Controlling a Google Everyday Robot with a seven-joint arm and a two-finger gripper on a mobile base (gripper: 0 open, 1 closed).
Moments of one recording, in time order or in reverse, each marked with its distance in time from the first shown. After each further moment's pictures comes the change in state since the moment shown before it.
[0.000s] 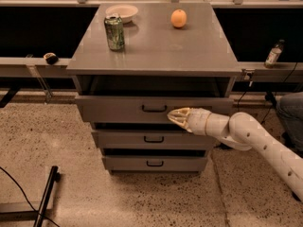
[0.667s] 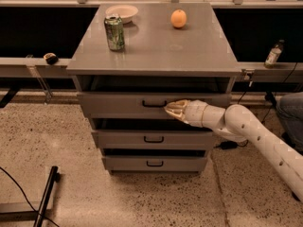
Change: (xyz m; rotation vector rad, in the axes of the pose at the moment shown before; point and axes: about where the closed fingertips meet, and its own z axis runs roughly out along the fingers) arm -0.009 -0.029 0.021 0.022 -0.027 0.023
